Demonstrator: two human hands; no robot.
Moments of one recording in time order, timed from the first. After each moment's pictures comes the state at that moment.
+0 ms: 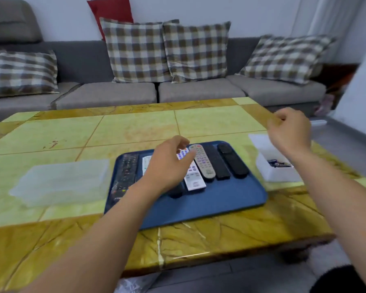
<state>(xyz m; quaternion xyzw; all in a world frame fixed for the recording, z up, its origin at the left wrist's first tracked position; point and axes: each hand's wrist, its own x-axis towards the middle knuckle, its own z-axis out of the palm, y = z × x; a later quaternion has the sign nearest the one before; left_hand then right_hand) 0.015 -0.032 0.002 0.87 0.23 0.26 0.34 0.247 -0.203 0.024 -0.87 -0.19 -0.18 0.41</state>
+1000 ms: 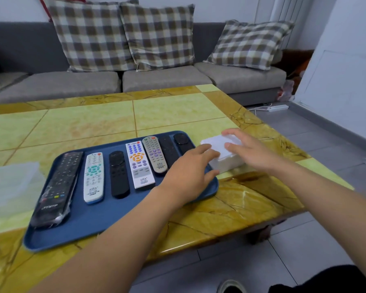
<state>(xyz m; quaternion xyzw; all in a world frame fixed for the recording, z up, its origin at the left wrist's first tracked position) 0.111 -0.133 -0.039 0.97 0.03 0.14 0.21 0.282 -0.276 -0.040 -0.83 -0.39 0.11 0.37</state>
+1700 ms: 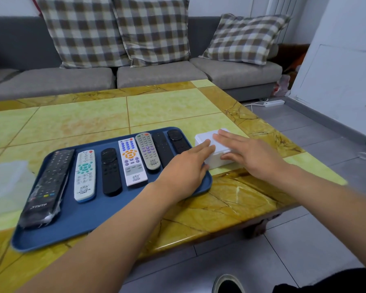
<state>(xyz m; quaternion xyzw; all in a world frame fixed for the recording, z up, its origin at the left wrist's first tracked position) 0.123 -0.131 -0.050 0.98 0.01 0.12 0.18 0.278 -0.302 -0.048 -0.84 -0.52 -0.08 0.15</state>
